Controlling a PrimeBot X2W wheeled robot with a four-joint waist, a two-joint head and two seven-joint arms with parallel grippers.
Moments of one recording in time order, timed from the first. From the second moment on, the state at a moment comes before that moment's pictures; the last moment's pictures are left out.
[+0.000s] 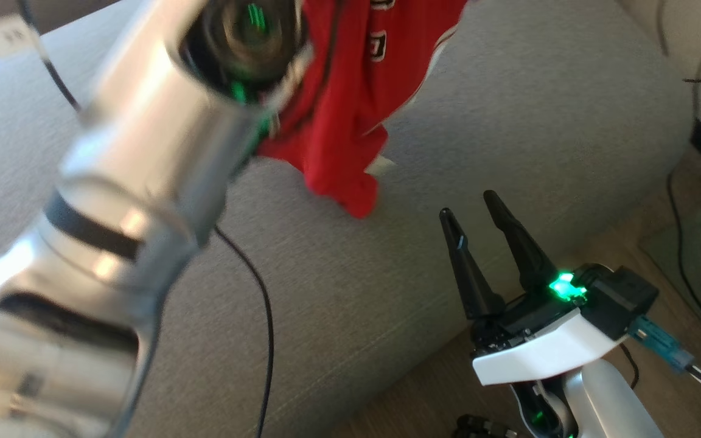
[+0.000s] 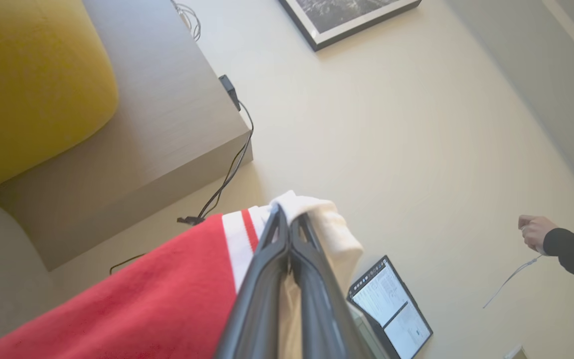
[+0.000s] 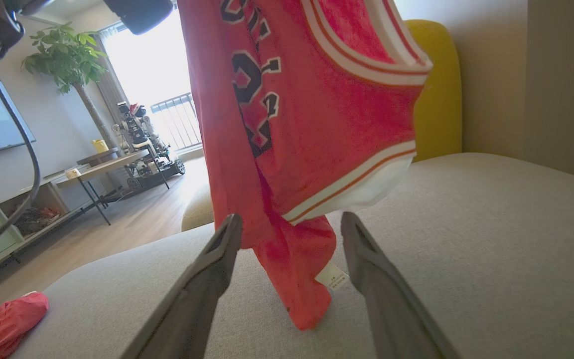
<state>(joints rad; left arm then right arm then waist) -1.18 0.04 -0.64 0.31 -1.65 0.12 -0.21 -0.09 -0.05 0.29 -0.04 0.37 0.13 -0.25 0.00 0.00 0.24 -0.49</state>
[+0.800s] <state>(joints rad) -0.91 0.14 0.40 0.77 -0.92 0.13 -0.26 -0.12 -0.05 0.34 -0.07 0.34 0.13 -0.25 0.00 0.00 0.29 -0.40</state>
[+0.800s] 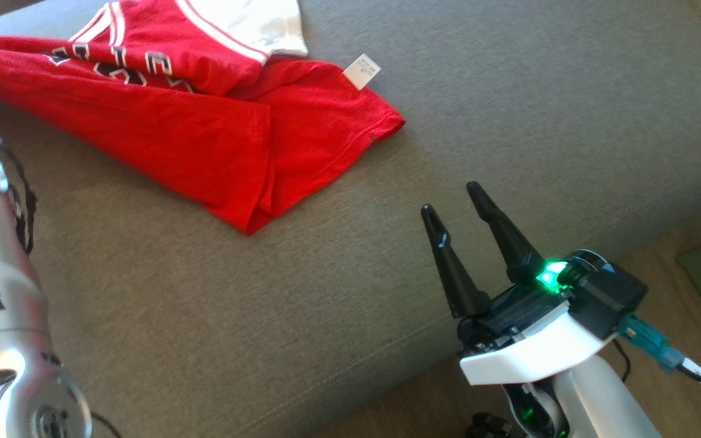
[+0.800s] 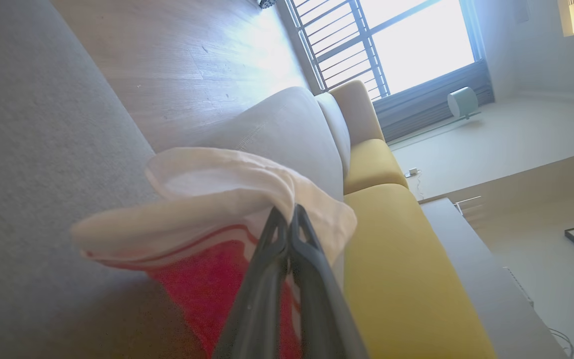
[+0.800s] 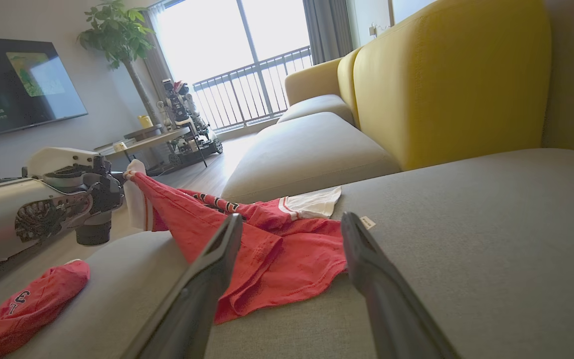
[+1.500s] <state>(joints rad) -0.44 0.07 0.16 0.27 -0.29 -0.11 -0.26 -0.34 -0.06 0.26 0.46 0.73 0.13 -0.25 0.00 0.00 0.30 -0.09</state>
